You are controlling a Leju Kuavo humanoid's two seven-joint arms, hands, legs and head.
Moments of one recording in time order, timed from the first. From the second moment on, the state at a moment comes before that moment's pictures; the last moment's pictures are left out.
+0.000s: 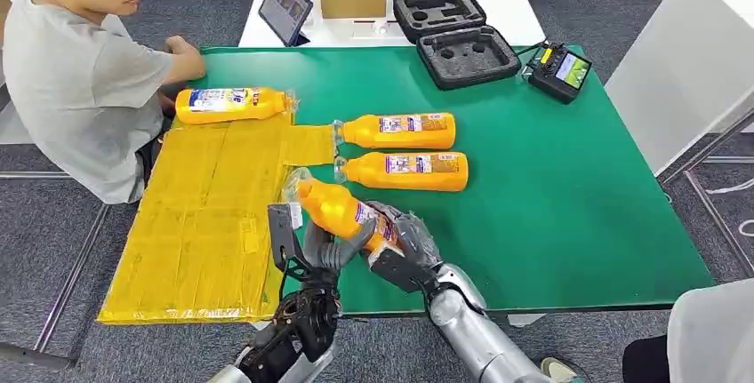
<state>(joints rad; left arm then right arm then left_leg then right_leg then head) -0.40 -0.35 -0.55 -0.80 0.78 0.47 -0.64 -0.39 0.14 0.25 -0.72 0.51 -0.32 -0.65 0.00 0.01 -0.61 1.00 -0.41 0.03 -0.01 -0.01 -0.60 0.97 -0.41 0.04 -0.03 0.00</state>
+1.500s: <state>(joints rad) -0.40 -0.35 -0.42 -0.85 0.54 0.54 -0.70 -0.41 0.16 0.29 -0.67 0.47 -0.35 -0.65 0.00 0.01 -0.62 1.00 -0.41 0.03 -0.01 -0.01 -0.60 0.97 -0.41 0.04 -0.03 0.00</state>
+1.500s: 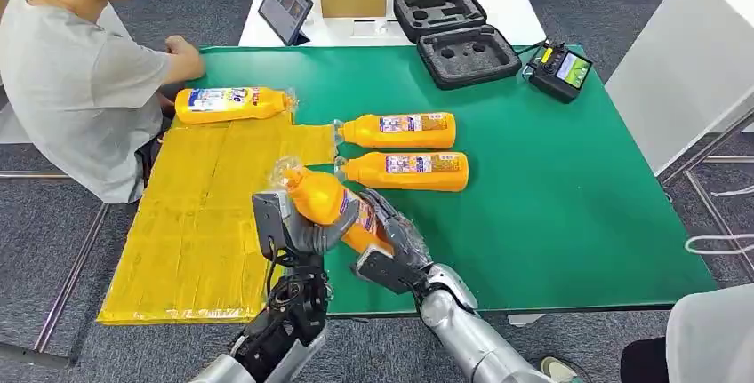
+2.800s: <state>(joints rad) -0.21 -0.33 0.04 -1.53 -0.91 0.70 -0.70 -0.32 0.14 0.20 -0.70 0.37 -0.32 -0.70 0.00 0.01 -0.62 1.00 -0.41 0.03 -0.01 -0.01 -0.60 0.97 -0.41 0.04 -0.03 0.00</state>
